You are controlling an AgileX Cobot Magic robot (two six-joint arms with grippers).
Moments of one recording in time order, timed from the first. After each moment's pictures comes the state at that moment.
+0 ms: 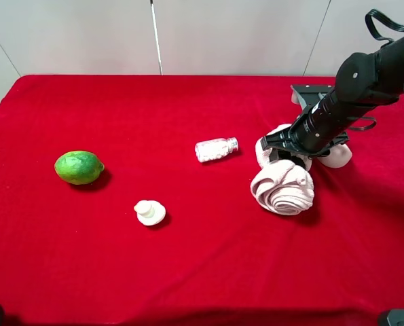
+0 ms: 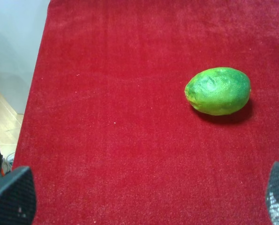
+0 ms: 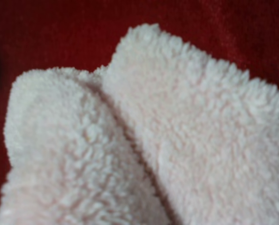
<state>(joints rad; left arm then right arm) -0.07 0.00 -0.48 0.08 1.07 -0.05 0.32 1.91 -0.86 0.22 0.34 -0.04</state>
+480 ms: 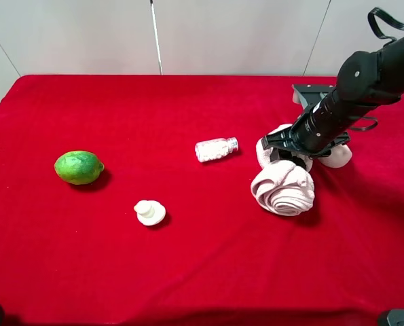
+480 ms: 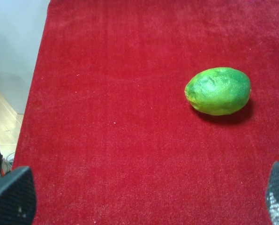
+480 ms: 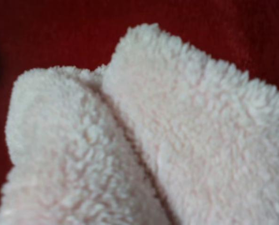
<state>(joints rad) -0.07 0.00 -0.48 0.08 1.07 -0.05 0.32 1.88 -0.86 0.23 0.36 -0.04</state>
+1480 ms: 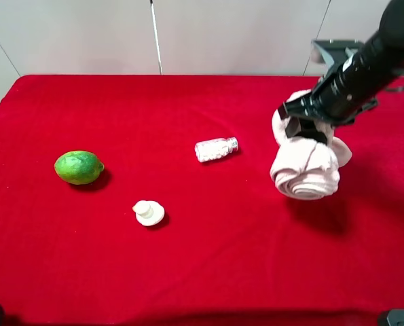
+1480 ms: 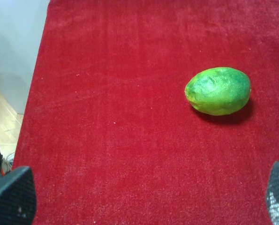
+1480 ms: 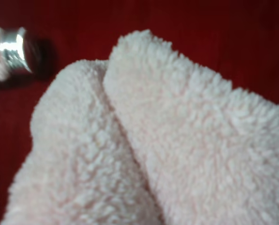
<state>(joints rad) -0.07 0.00 -0.48 0.08 1.07 -0.05 0.31 1.66 -0.96 0.17 0.61 -0.05</state>
